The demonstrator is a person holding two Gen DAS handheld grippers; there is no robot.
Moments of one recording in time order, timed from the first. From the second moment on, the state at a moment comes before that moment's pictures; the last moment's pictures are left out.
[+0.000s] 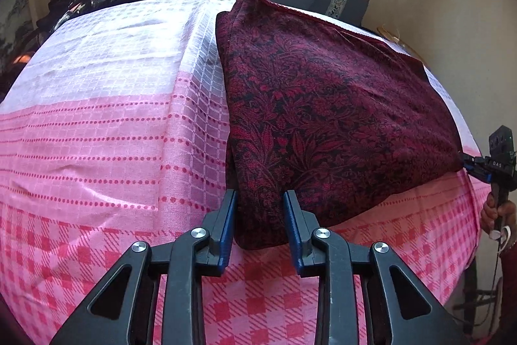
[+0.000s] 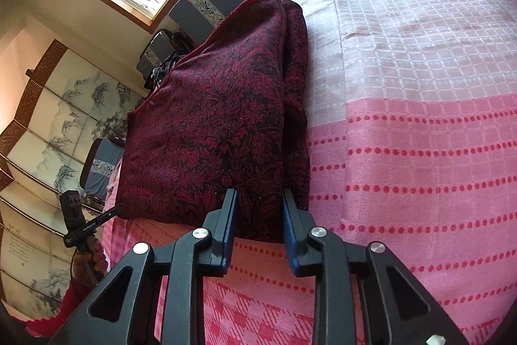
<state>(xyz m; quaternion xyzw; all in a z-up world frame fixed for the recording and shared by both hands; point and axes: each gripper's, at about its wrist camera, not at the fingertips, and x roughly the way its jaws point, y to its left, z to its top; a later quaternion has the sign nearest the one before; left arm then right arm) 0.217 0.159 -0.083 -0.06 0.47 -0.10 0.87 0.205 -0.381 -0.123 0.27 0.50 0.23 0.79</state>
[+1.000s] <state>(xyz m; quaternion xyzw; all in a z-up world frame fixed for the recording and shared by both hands) 0.192 0.138 -0.069 0.05 0.45 -0.08 0.89 0.206 -0.386 -0.121 0.30 0.50 0.24 0.78</state>
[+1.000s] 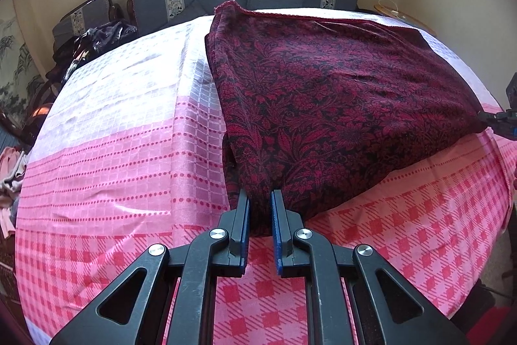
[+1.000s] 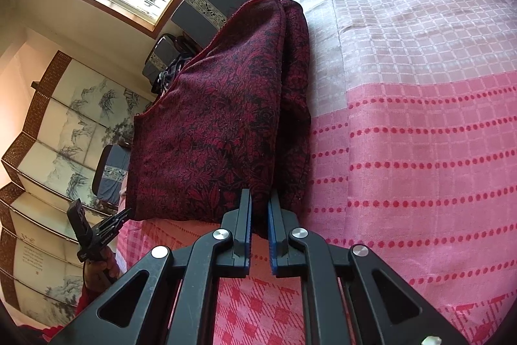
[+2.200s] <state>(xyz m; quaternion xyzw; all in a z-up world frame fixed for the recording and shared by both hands) 0.216 0.185 -0.084 -0.11 0.48 -0.19 0.85 0.196 -0.394 -0.125 0.33 0.50 0.26 0.76</state>
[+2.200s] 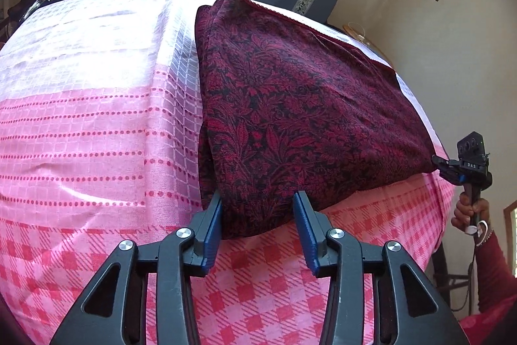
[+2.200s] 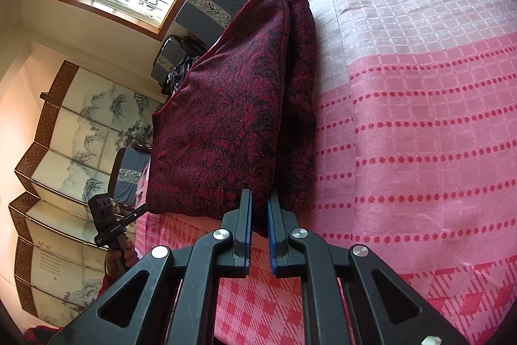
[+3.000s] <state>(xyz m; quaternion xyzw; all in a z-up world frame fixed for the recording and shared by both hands) 0.144 0.203 -0.060 -0.15 0.49 -0.21 0.83 0.155 -0.404 -0.109 0.35 0.49 0.28 0.75</state>
